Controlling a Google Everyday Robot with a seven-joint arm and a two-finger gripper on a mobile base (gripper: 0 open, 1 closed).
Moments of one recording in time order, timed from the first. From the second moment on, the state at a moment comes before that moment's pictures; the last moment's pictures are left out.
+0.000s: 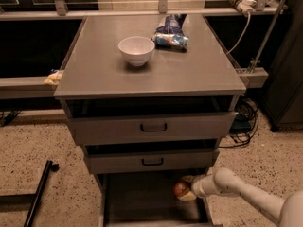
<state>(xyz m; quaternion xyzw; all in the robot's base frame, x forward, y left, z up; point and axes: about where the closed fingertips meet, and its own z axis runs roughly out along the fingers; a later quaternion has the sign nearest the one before) 0.565 -0.176 0.253 -0.56 0.74 0.17 0.31</state>
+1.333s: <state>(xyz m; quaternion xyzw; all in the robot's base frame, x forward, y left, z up) 0.518 -0.278 0.340 -0.52 0.79 0.14 0.30</state>
